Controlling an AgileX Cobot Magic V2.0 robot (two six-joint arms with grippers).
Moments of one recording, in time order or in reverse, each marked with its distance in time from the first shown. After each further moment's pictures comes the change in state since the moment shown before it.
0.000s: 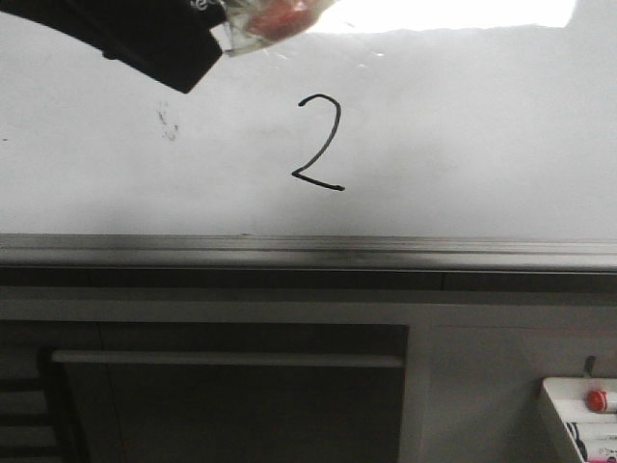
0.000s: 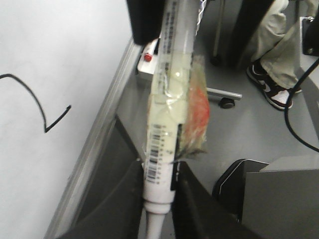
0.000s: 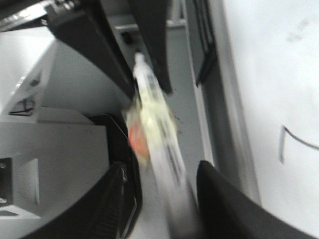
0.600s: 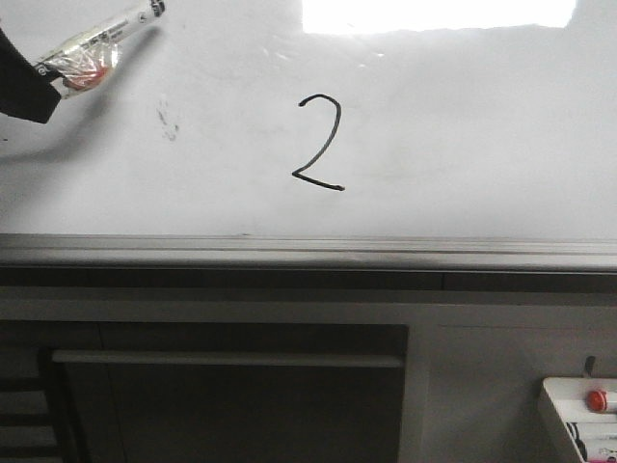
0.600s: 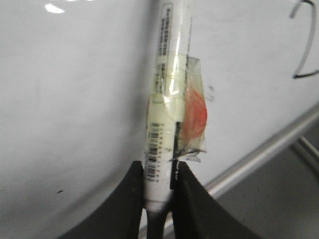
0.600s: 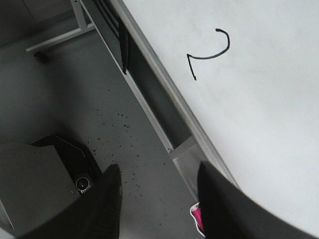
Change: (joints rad) left arm 0.385 -0.002 0.206 -0.090 -0.356 -0.143; right arm 0.000 -0.310 0.101 -0.267 -0.004 0.393
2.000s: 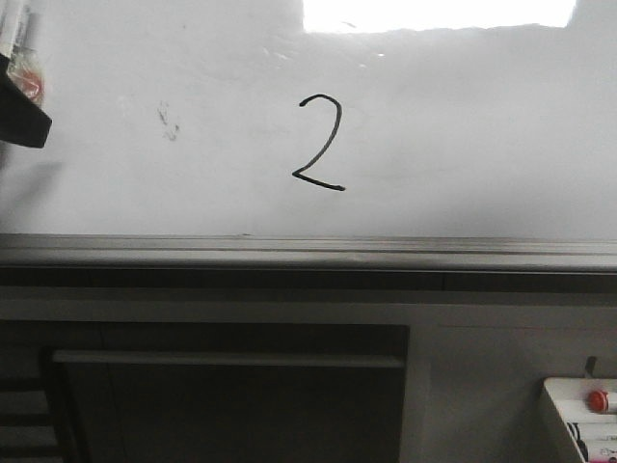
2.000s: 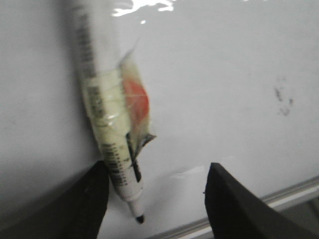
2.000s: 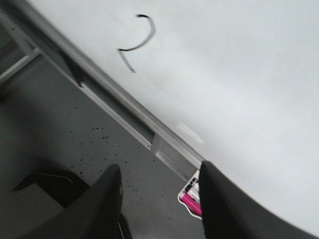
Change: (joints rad) left arm 0.004 -0.021 0.116 -0.138 -0.191 -0.007; right arm -0.015 -0.013 0.051 -0.206 -0.071 0.382
